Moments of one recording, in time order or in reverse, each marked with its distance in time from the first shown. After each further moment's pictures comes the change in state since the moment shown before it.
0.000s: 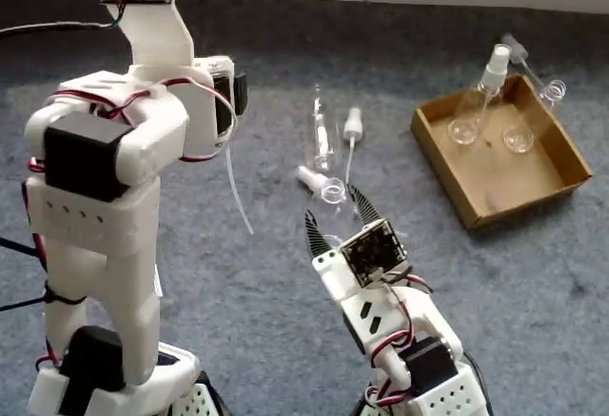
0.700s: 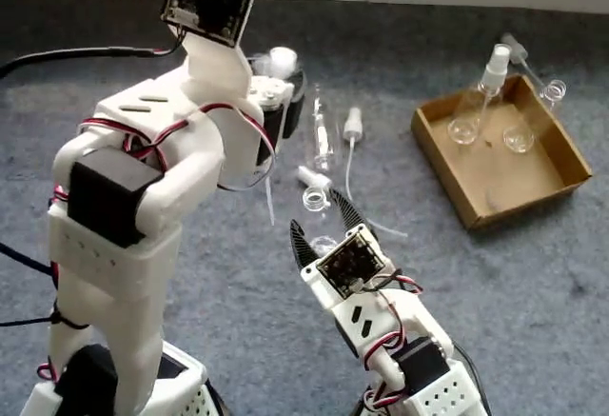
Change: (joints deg) left arm 11.9 -5.8 5.1 -9.8 -8.9; right arm -3.3 0.1 3.9 -2.9 6.2
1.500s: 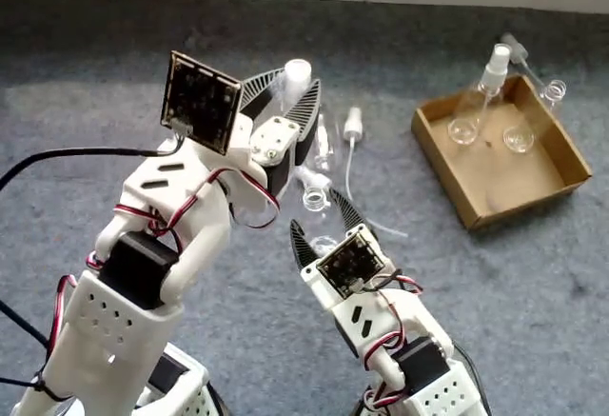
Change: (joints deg) left arm 2.6 -30.0 55.9 -47.5 -0.4; right arm 0.0 0.0 0.0 0.0 0.0
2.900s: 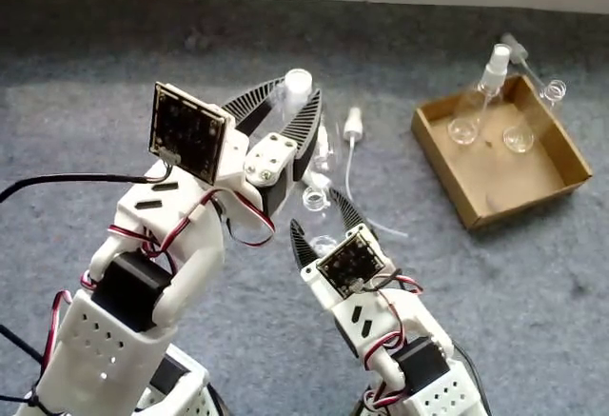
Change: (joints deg) left arm 1.6 -6.0 4.8 -2.6 -0.2; right arm 0.0 0.0 0.0 -0.2 0.0
